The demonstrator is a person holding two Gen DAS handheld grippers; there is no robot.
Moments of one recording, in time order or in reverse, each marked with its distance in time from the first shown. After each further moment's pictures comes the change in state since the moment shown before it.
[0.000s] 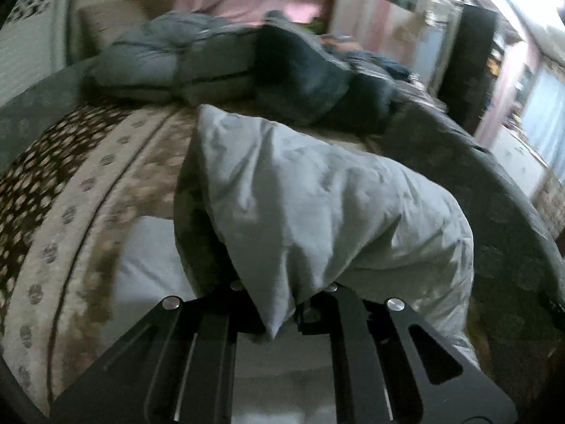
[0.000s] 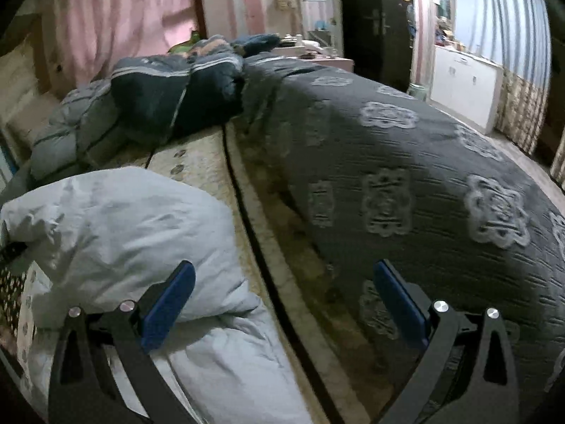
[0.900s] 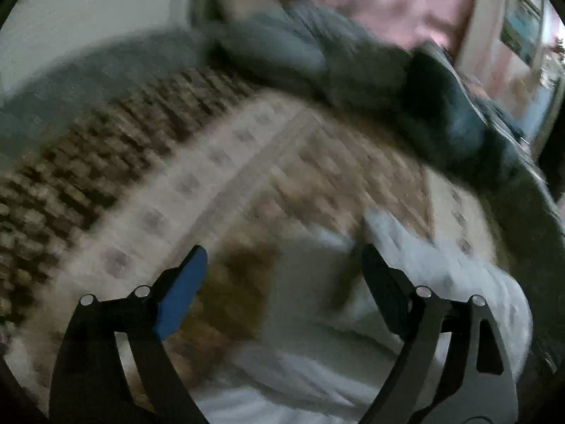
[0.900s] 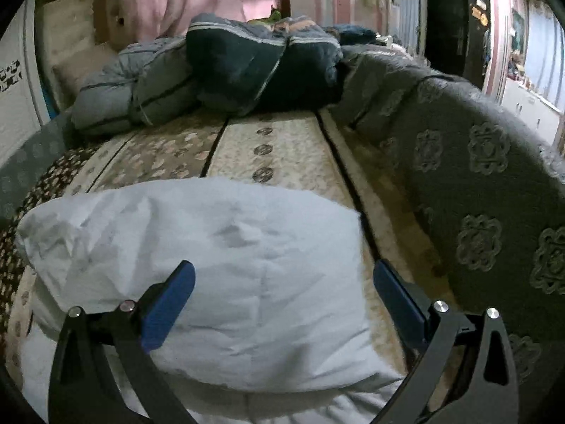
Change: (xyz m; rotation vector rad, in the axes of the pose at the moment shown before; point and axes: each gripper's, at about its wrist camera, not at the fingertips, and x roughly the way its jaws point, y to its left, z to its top) left arm -0.019 0.166 0.016 -0.288 -0.085 0.416; right arm 0.082 0.150 0.006 -0.169 0.001 0.129
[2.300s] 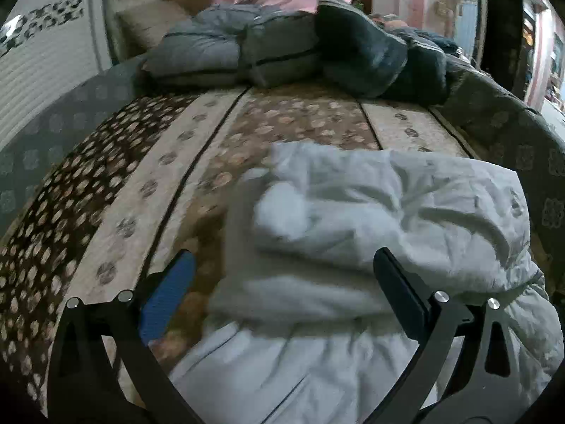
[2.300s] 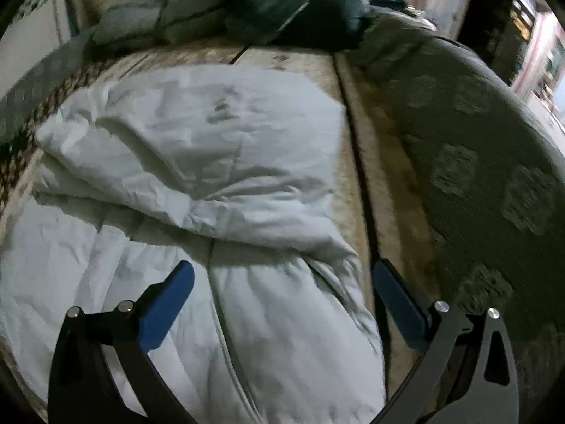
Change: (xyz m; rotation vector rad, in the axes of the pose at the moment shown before) left arm -0.034 -0.072 -0.079 0.359 0.086 -0.178; right arm -0.056 -0.031 -0.077 -0.160 0.236 0.026
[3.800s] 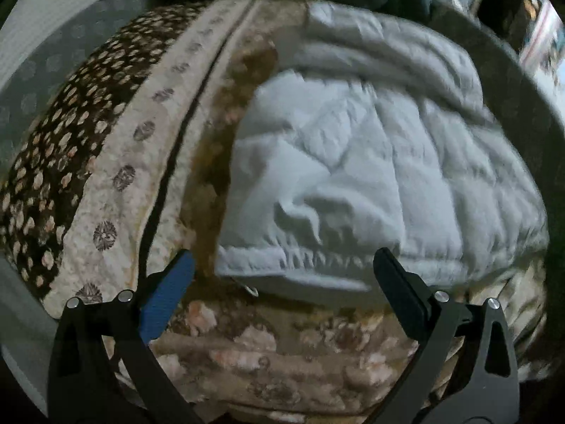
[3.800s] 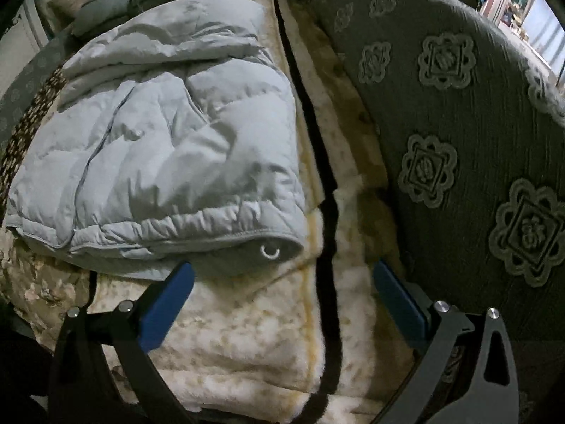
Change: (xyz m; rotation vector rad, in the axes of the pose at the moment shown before) left arm -0.182 0.096 -0.221 0.043 0.363 -0.078; right arm -0.116 -0.062 -0.231 0.117 0.191 -0.022
